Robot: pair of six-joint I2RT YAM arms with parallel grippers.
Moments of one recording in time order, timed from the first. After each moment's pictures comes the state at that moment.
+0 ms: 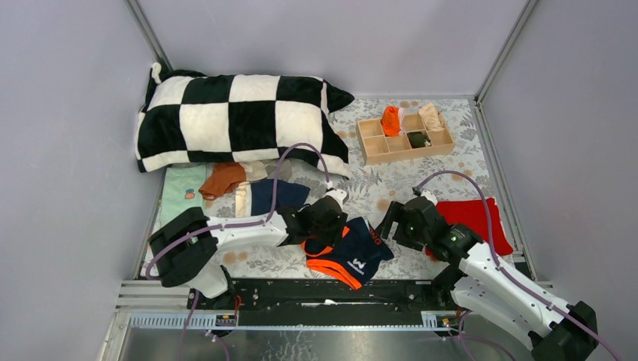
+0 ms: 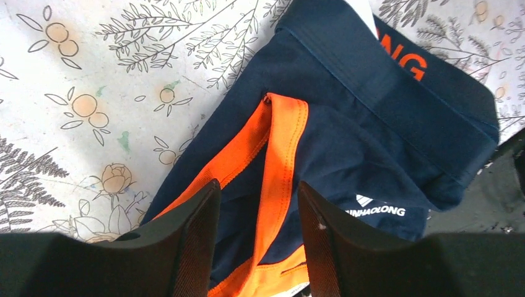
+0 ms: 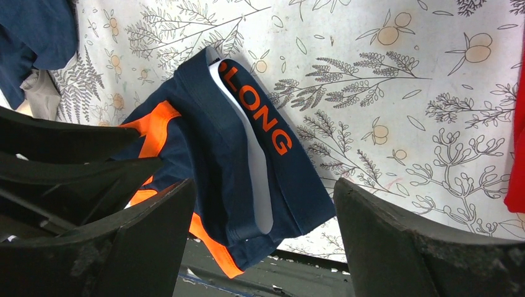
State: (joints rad) left arm -1.05 1.52 0.80 -0.18 -0.07 -0.57; right arm 0.67 0.73 0.49 -0.64 0.09 0.91
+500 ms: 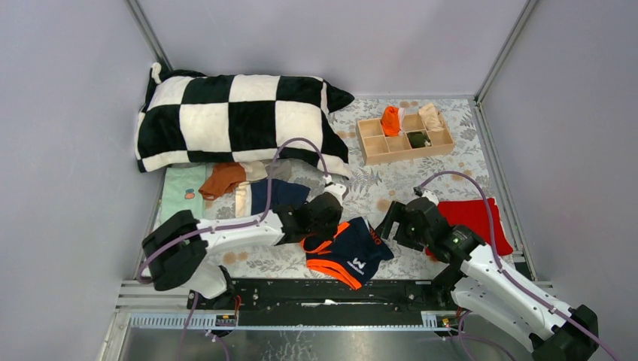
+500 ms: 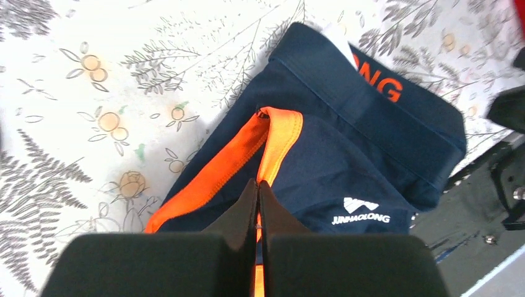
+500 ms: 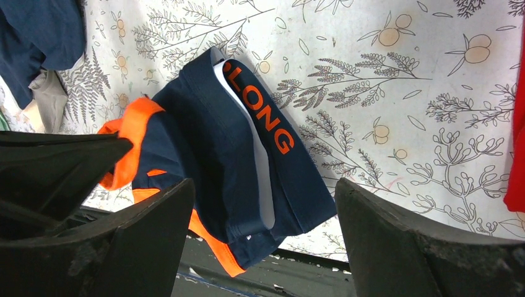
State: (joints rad) left arm -1.05 1.51 0.83 -0.19 -0.11 -0.55; right arm 0.67 0.71 0.49 -0.65 0.09 0.91
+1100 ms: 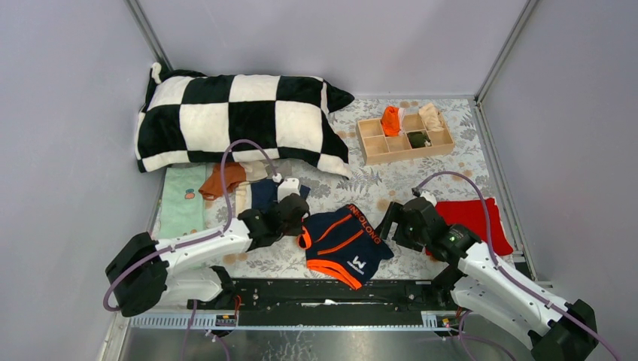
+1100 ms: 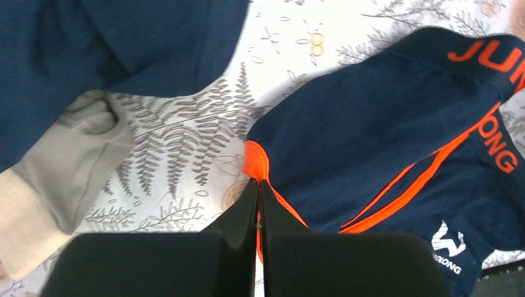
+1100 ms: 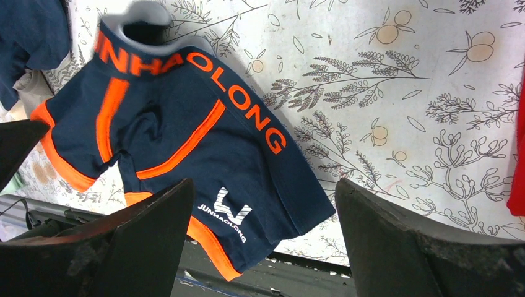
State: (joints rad) left arm -0.93 1.21 0.65 -0.34 -0.34 -0.75; right arm 0.67 0.74 0.48 -0.63 0.09 0.91
